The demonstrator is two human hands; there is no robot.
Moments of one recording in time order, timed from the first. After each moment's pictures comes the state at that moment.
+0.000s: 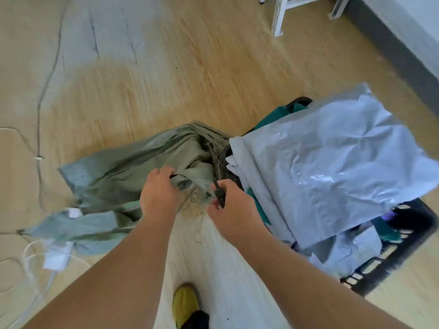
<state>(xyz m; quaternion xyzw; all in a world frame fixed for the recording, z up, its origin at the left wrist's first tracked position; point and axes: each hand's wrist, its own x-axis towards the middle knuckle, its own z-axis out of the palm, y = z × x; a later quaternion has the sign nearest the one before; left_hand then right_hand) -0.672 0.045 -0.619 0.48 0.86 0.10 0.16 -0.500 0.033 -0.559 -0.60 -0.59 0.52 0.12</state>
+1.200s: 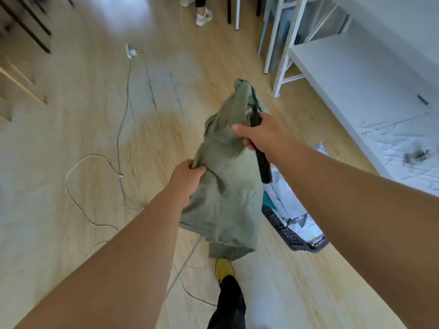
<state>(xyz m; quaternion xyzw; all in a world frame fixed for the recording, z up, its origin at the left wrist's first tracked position) -0.754 -0.053 -0.191 0.30 0.75 0.31 0.50 -0.579 0.043 -0.132 -0.59 -0.49 0.58 0.28</state>
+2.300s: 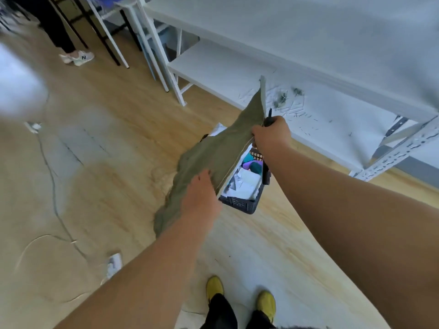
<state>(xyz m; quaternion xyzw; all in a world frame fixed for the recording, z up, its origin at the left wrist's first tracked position) -0.489 -0.212 -0.120 0.73 0.63 -0.03 0.26 -0.304 -0.165 -0.088 -0.79 -0.25 0.34 0.45</state>
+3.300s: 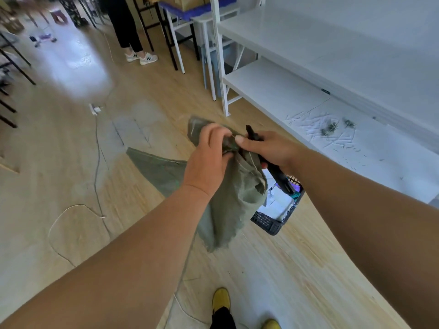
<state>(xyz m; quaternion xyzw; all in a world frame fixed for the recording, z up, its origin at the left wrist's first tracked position) -0.575 -0.166 -0.051 0.80 0.50 0.31 0.06 -0.403 -0.154 -0.025 -0.56 -0.57 0.54 0.27</state>
